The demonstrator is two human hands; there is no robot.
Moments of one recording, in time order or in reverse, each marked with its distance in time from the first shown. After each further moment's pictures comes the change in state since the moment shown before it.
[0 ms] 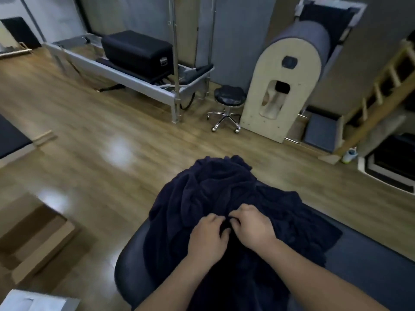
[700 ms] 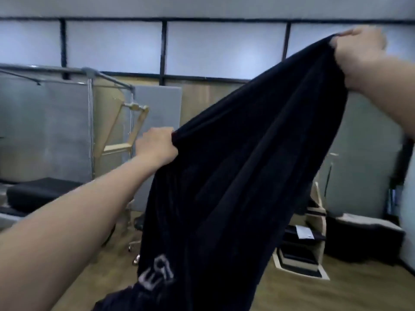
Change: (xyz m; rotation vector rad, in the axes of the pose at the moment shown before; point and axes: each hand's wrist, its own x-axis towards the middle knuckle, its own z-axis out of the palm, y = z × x) left_hand 0.044 0.416 -0.316 0.296 0.738 0.463; right_hand -0.321 0.101 -0.650 0.522 1.603 0.093
